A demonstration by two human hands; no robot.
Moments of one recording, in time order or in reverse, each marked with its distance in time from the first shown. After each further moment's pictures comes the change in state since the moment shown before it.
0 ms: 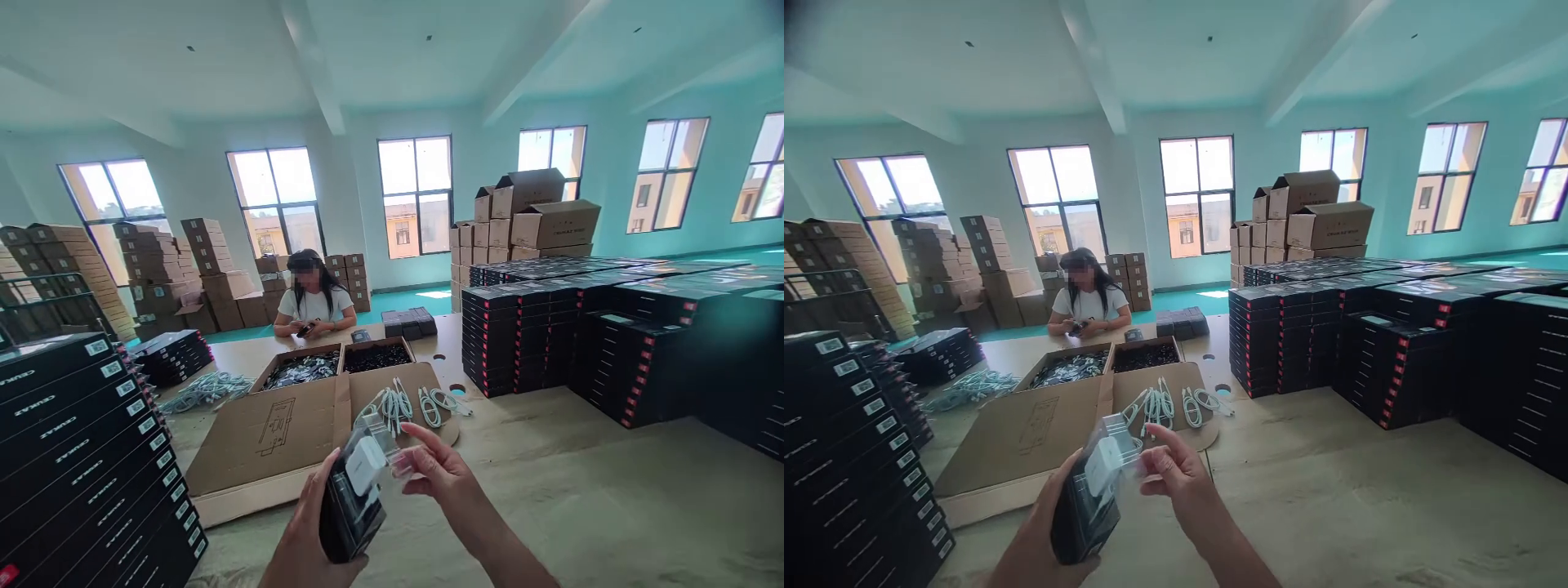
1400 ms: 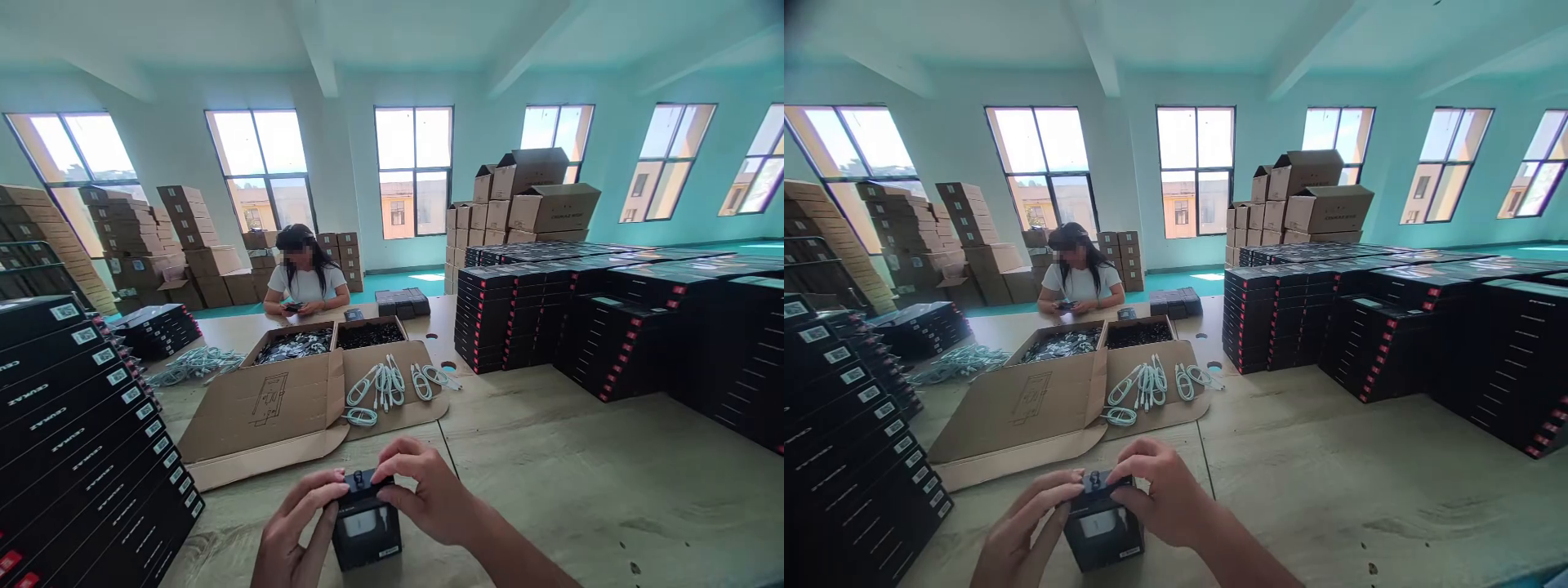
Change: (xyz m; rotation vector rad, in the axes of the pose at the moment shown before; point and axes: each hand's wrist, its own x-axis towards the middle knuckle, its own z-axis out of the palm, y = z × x) left_hand -0.025 0.028 -0.009 -0.129 0.135 0.090; right_hand -0.019 0.006 -0.002 -0.770 -0.243 -0.437
